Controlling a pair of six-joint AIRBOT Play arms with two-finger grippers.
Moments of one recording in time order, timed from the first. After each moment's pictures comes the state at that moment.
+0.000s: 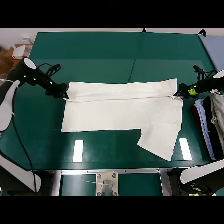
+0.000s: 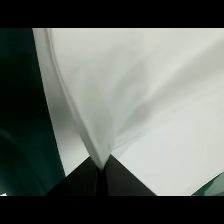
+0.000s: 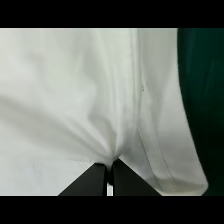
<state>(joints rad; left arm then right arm) 0.09 -1.84 1.57 1.03 -1.42 -1.23 -0.43 -1.76 1.44 -1.10 1.20 1.20</state>
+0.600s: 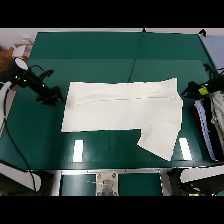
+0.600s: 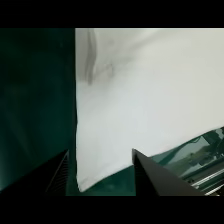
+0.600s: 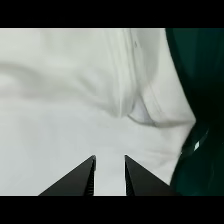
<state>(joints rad) 0.15 -1.74 1.48 1.09 -1.60 -1.38 -0.50 -1.63 1.43 -1.12 1.36 1.28</state>
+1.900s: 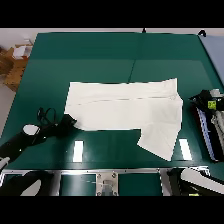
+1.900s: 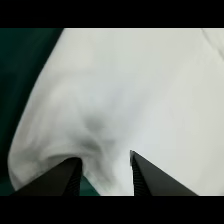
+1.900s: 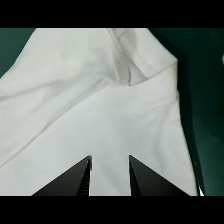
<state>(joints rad) -0.11 -0.99 0.28 0.58 -0.48 -1.68 -0.69 -1.23 0.91 -0.82 1.08 1.25</state>
